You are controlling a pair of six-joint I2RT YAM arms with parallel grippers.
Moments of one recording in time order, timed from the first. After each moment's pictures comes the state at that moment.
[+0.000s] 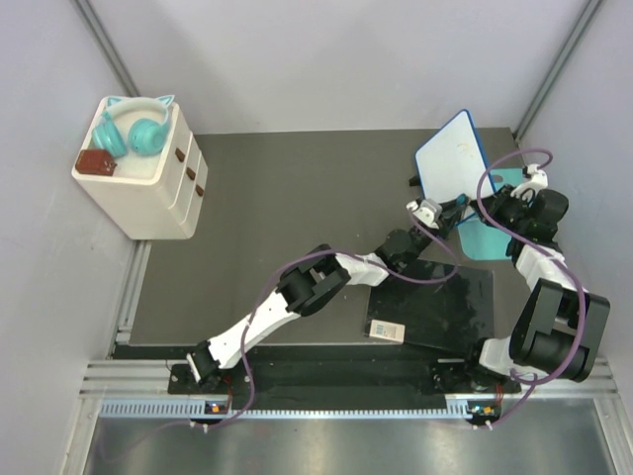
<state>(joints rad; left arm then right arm) -1.03 2.75 1.99 1.26 -0.13 -0.09 -0.36 1.36 0.70 0.27 -0.64 0.29</state>
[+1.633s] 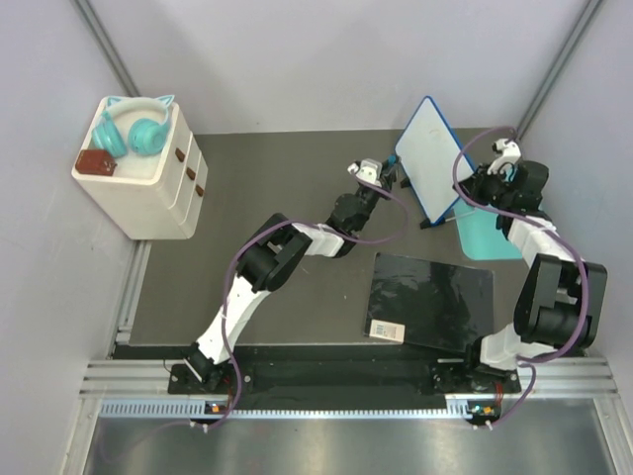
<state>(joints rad) -0.78 2.44 1.57 1.29 -0.20 -0.07 -0.22 1.52 0.92 0.15 -0.64 0.08</state>
